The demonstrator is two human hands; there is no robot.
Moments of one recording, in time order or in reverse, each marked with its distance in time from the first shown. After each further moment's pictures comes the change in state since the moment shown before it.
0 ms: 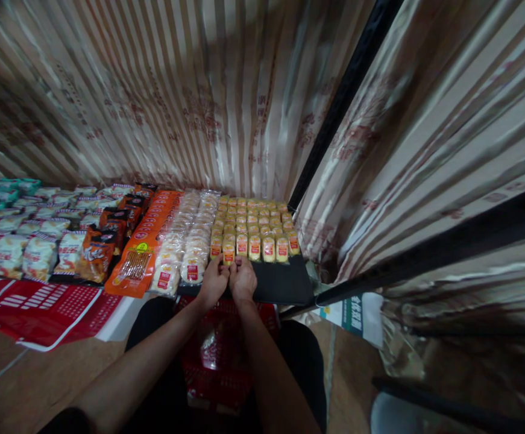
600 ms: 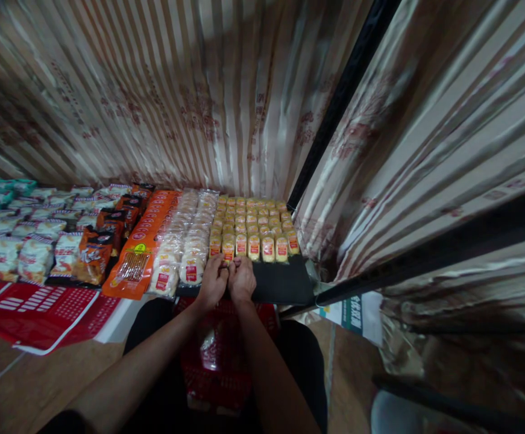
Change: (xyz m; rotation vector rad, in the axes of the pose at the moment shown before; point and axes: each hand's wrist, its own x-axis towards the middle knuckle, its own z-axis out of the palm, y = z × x) left_hand 0.002 -0.015 0.003 0.069 0.035 0.178; right_hand -0.002 -0.005 -0.002 -0.042 0.022 -0.014
